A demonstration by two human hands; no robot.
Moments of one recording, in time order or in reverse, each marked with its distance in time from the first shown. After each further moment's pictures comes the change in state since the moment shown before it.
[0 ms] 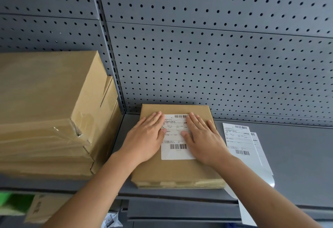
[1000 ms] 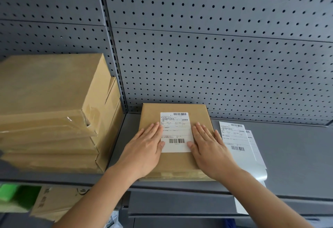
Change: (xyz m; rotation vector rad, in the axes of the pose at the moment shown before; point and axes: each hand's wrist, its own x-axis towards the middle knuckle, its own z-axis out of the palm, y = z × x) left_hand -0.054 0.019 0.001 0.050 -0.068 0.013; right_hand -0.055 0.004 0.004 -0.011 0.049 0.002
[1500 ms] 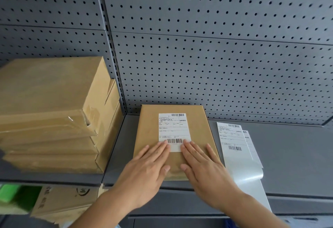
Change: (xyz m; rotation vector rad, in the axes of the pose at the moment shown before) left_hand -0.050 0.018 0.018 0.049 0.012 0.151; right_hand -0.052 -0.010 0.013 -0.035 0.051 -0.210
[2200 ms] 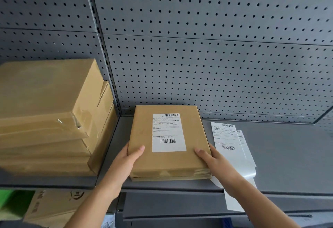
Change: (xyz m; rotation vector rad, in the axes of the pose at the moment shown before) left_hand 0.009 -0.028 0.001 -1.373 0.106 -0.658; right_hand 0.005 0.043 -0.013 1.232 -0.093 0.668
